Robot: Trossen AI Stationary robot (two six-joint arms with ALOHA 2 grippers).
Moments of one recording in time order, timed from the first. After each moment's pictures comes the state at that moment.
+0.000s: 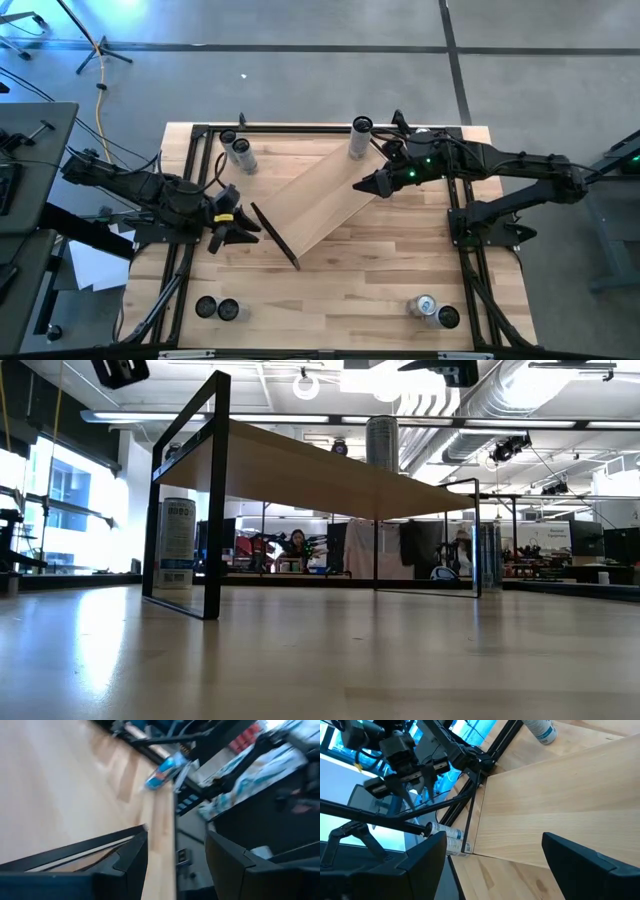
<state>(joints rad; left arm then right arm) -0.35 0.77 0.77 -0.33 -0.04 -0.77 -0.06 1.18 1.25 -0.55 -0.08 0.90</state>
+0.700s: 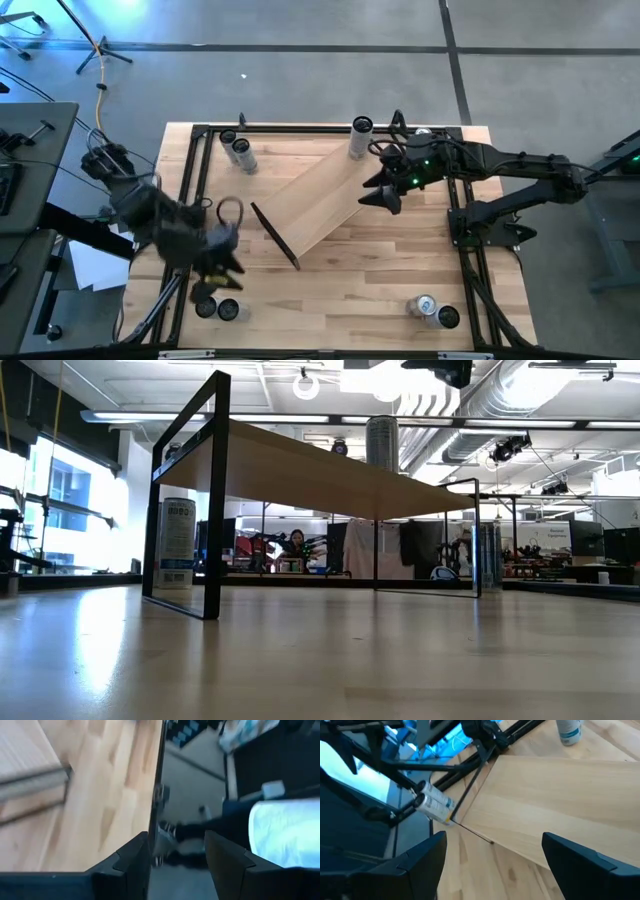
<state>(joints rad) -0.74 1.29 1.56 -1.03 -0.14 -0.98 -0.06 1.18 1.25 -0.61 -0.18 0.55</state>
